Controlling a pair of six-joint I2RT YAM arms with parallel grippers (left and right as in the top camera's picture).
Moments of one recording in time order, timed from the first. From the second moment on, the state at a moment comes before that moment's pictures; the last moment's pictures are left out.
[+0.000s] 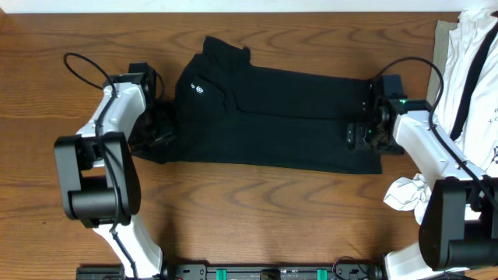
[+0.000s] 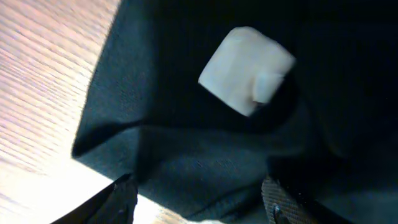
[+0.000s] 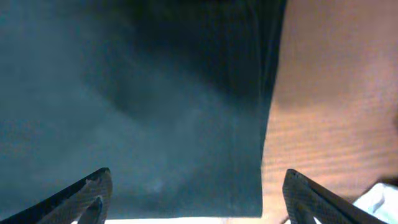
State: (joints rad) left arm 0.06 1.99 1.35 -1.06 -0.10 -0.40; right arm 0.05 1.70 1.07 -0.84 0.08 0.20
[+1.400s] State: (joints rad) left arm 0.06 1.94 1.12 -1.22 -0.10 -0.53; right arm -0.08 1.67 0.87 -0.76 0.08 0.30
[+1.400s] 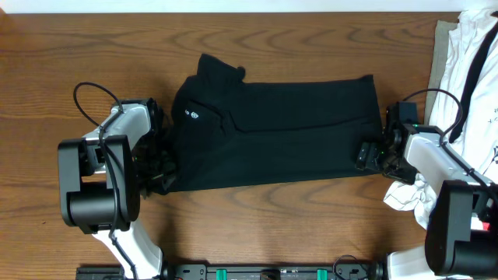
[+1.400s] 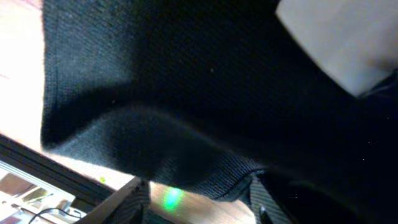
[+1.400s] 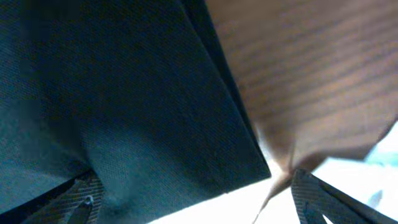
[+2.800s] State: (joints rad) left arm -0.07 1.92 1.42 -0.22 0.23 -0.33; right arm 0.00 1.83 1.42 -0.51 0.04 0.19
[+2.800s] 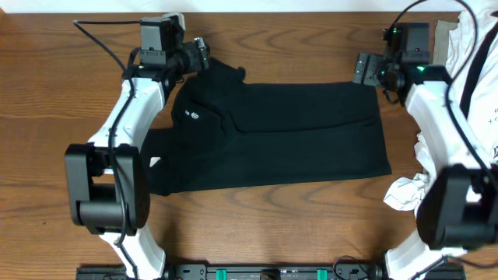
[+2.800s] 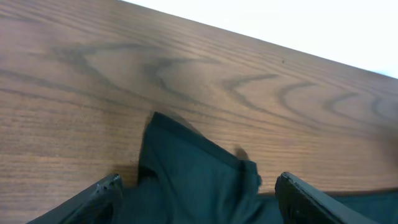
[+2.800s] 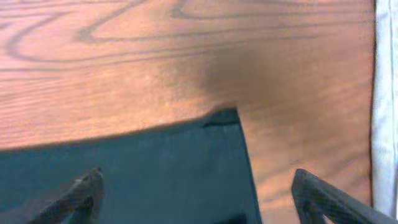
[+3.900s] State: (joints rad) left arm -0.07 2.09 1.42 -0.19 0.23 -0.33; right arm -0.02 2.16 1.42 -0.24 0.07 0.12
